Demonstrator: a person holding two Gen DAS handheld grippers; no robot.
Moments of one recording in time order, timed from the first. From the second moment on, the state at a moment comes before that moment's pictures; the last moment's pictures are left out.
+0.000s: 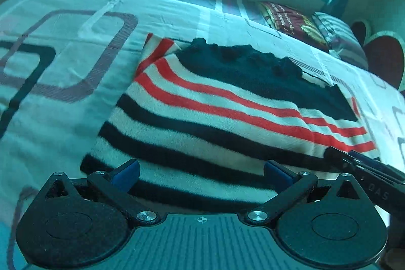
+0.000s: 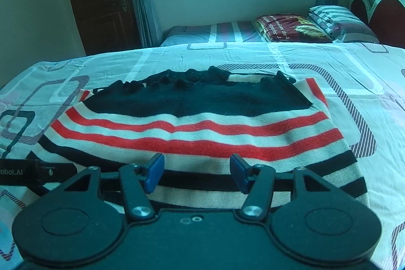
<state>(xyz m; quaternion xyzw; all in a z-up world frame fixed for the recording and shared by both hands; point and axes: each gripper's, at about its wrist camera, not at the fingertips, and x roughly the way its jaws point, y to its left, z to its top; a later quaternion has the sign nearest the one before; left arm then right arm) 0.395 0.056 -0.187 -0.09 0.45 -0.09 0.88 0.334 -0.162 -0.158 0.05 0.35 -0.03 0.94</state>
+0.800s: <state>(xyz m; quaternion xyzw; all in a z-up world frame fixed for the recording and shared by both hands) 0.390 0.095 -0.259 -0.46 0.37 -0.12 0.80 0.320 -0.166 -0.162 0.05 0.35 -0.02 0.94</state>
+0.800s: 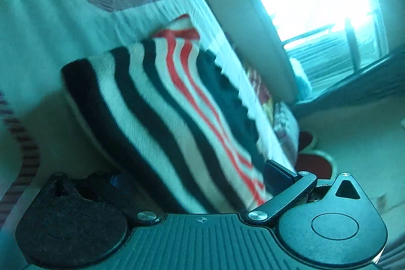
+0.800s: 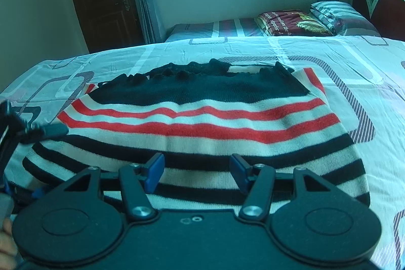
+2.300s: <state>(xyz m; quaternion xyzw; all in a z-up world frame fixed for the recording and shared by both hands) 0.417 -0.142 -0.162 -0.09 0.37 -0.42 0.82 0.277 -0.310 -0.161 0.18 0.29 -0.15 0.93</state>
